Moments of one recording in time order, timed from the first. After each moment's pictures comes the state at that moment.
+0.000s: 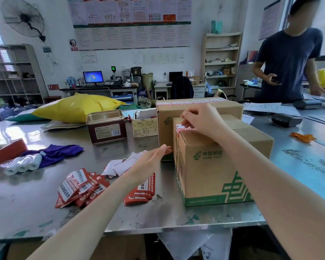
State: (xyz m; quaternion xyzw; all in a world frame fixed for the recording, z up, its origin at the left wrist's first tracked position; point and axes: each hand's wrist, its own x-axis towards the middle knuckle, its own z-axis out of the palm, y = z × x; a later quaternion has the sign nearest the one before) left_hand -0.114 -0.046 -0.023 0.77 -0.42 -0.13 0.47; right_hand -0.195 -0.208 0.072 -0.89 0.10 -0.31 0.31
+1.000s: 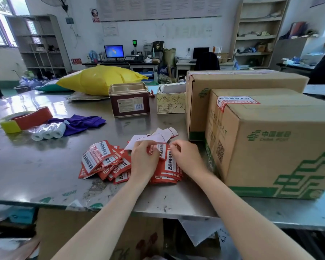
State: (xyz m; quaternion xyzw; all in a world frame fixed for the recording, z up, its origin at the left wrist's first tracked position) left_hand -0.061 -0.005 -0.106 0.85 -0.17 0.14 0.48; right_hand -0.111 -0.125 -0.095 -0.91 0.11 -0.21 0.34
